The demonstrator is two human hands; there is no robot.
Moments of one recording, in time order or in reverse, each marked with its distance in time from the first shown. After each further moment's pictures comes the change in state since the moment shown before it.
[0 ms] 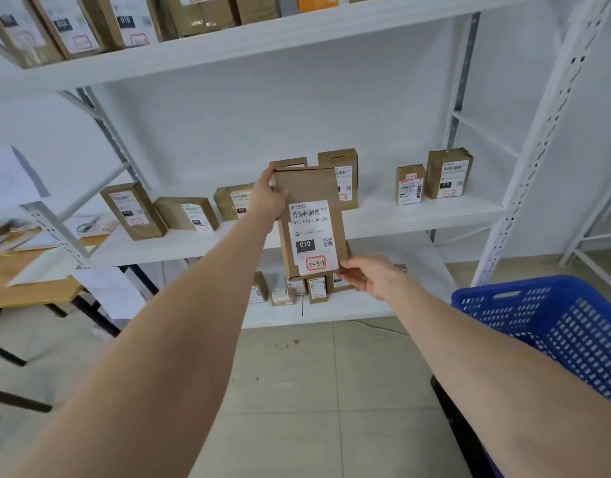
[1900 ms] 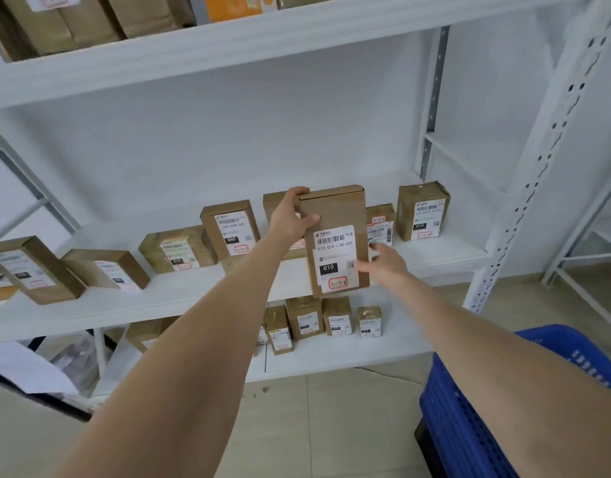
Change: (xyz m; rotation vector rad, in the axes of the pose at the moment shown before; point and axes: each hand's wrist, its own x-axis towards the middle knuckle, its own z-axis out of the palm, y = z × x) left_hand 0.158 0.030 0.189 0.086 -0.227 0.114; right_hand 0.190 -0.142 -0.123 -0.806 0.279 -0.300
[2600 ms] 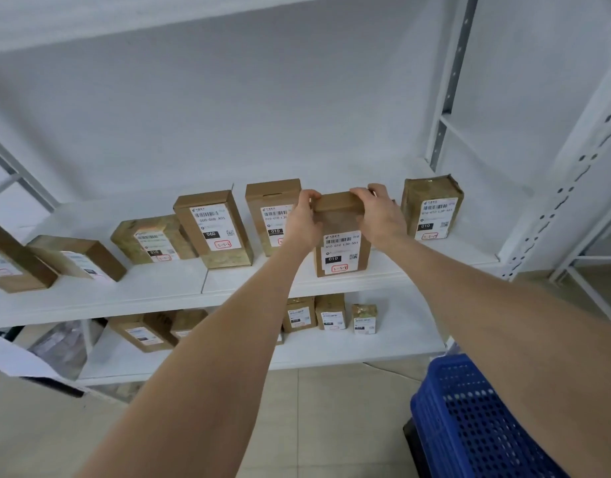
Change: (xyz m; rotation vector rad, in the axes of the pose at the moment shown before) left_hand 0.062 -0.033 0.069 0.262 0.048 0.013; right_hand 0.089 -0.043 -0.030 -0.512 0.187 -0.372
